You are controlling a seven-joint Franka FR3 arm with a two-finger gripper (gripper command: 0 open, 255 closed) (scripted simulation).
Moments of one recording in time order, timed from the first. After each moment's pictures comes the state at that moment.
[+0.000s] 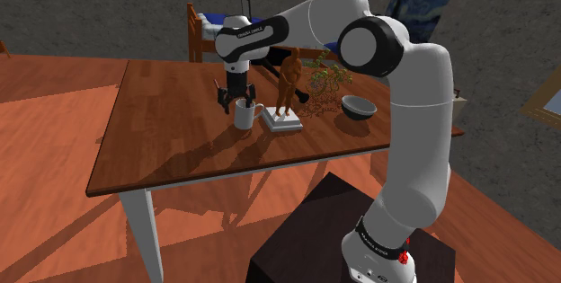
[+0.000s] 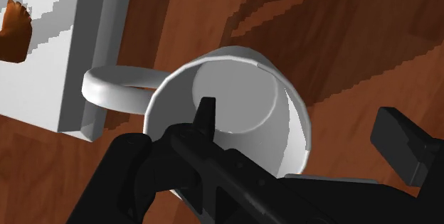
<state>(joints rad) -0.04 0.45 -0.02 -1.61 0.02 1.89 0.18</state>
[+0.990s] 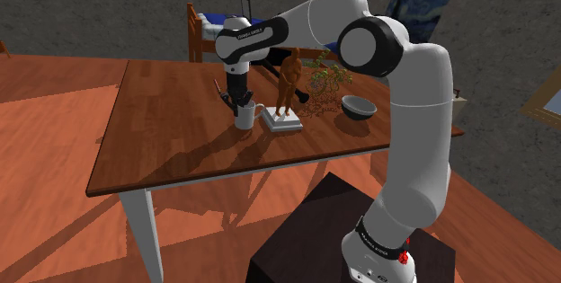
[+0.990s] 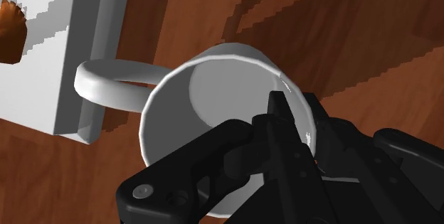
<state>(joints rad) -0.04 0.45 -0.02 -1.62 0.02 1.90 0.18</state>
